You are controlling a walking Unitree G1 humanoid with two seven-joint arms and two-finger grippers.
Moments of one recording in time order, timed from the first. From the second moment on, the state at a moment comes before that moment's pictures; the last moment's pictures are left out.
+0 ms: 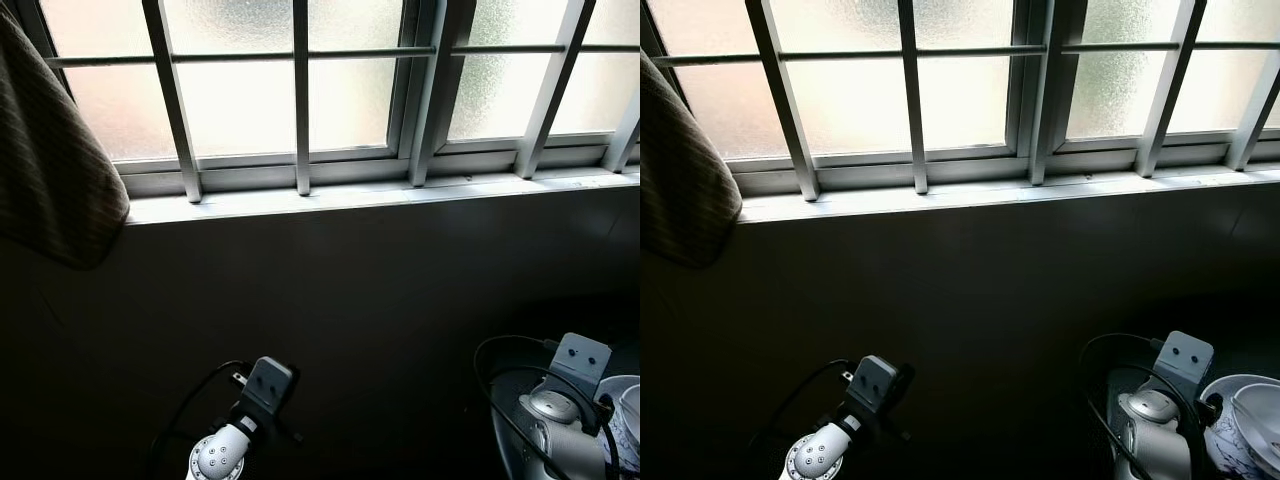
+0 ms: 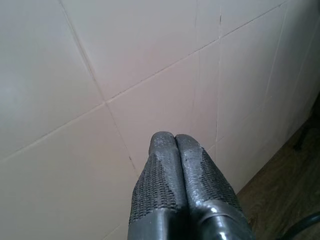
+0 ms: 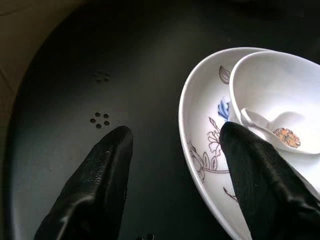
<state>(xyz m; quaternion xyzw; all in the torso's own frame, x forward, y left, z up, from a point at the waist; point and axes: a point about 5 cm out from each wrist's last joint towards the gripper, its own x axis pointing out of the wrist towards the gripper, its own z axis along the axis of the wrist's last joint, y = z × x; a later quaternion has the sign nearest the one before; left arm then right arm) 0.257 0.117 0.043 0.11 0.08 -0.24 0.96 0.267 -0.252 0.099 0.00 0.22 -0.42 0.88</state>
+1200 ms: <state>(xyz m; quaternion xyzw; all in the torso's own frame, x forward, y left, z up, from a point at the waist) 0.258 0.117 0.047 0.10 0.07 -0.24 0.96 0.266 -0.148 0.074 -0.32 0.01 0.10 0.94</state>
